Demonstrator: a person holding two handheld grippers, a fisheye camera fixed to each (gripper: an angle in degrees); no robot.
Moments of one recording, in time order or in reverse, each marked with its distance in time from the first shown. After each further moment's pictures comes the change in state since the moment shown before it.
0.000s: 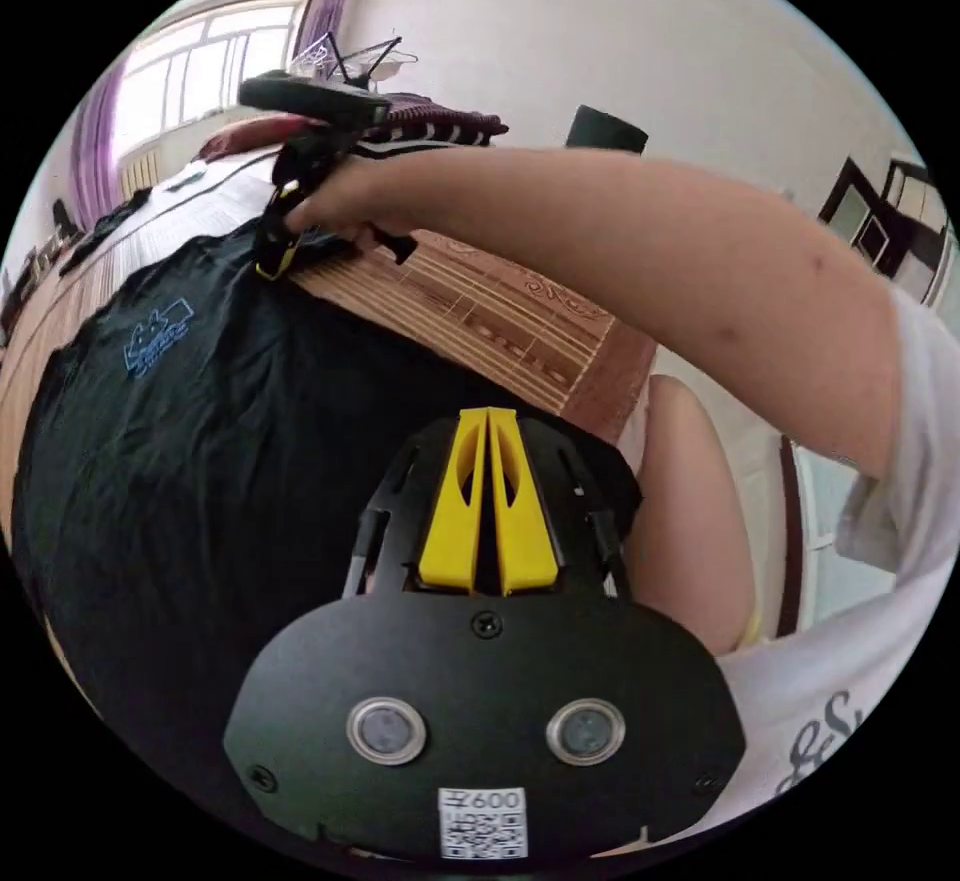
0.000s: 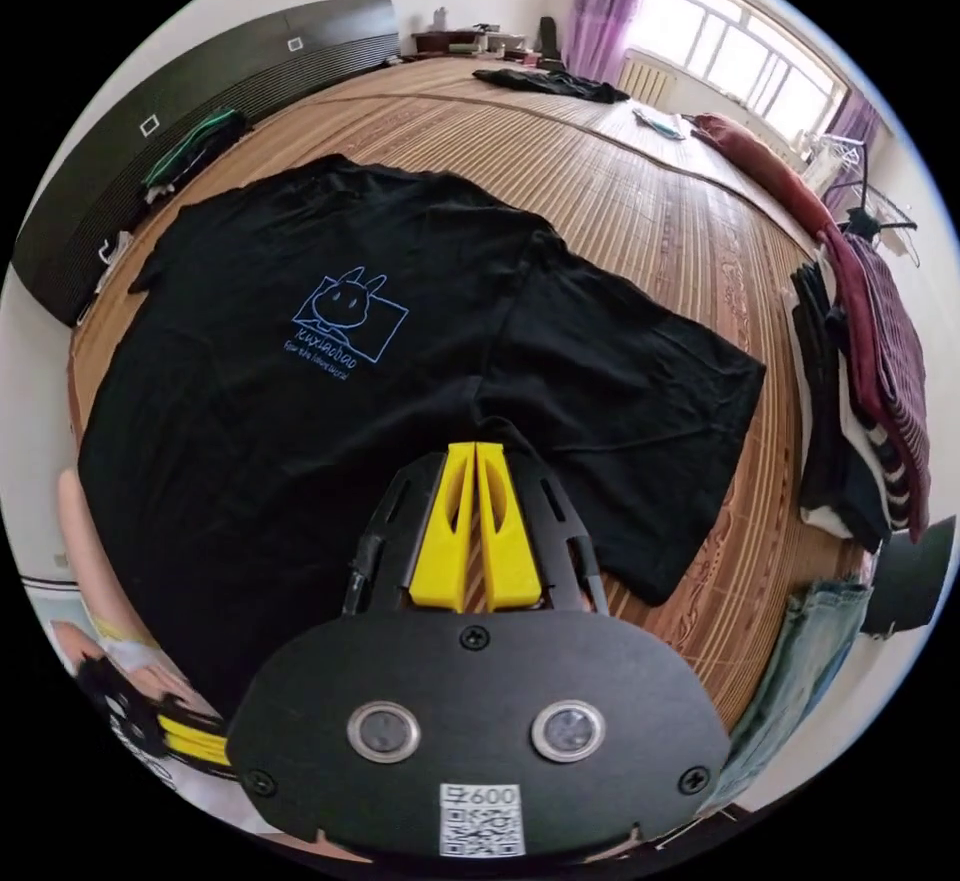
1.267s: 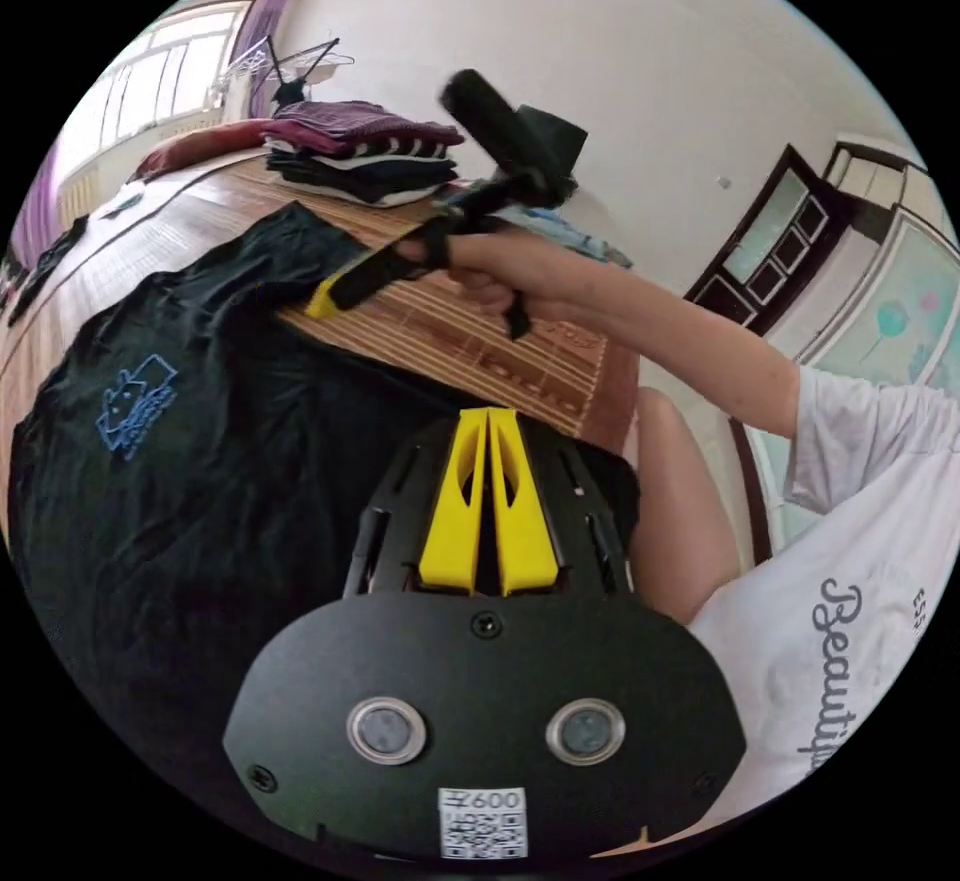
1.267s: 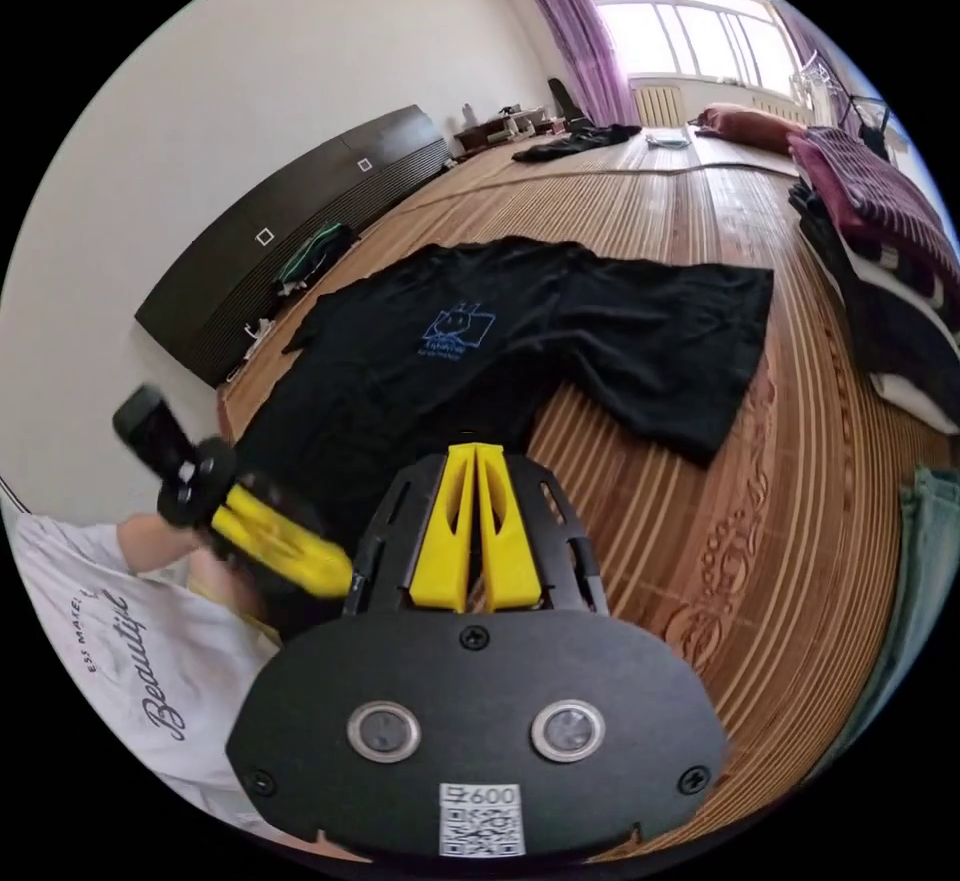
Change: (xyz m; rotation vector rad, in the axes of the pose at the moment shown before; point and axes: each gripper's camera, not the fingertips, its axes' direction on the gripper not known) left arm -0.061 0.270 0.300 -0.078 1.036 -0.854; right arm 0.200 -0.021 -0.289 -0.889 -0.290 0.191
